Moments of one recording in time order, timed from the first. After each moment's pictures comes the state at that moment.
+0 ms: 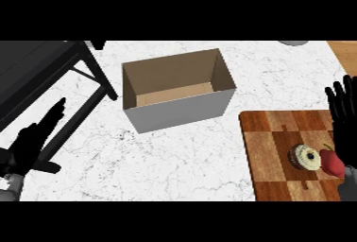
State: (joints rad) left arm -0.05 0.62 -0.19 -1.49 0.11 0.08 0.16; right arm -0.07 -0.41 -0.04 -1.56 -0.48 -0.16 -0.20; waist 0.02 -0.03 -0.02
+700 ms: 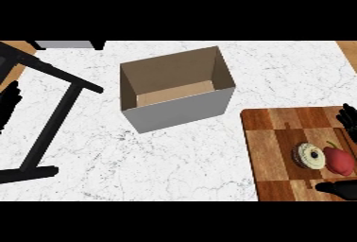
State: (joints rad) left arm 0.01 0.60 0.08 -1.64 0.03 0.02 -0.01; right arm 0.11 -0.67 0.01 -1.48 -0.27 0.10 -0.38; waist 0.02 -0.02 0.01
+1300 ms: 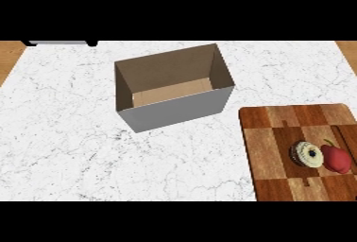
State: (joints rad) left arm 0.04 0.59 0.29 -1.28 -0.06 0.21 0.12; right arm 0.06 -0.85 -0.01 -1.24 -0.05 0.24 -0.72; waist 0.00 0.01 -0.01
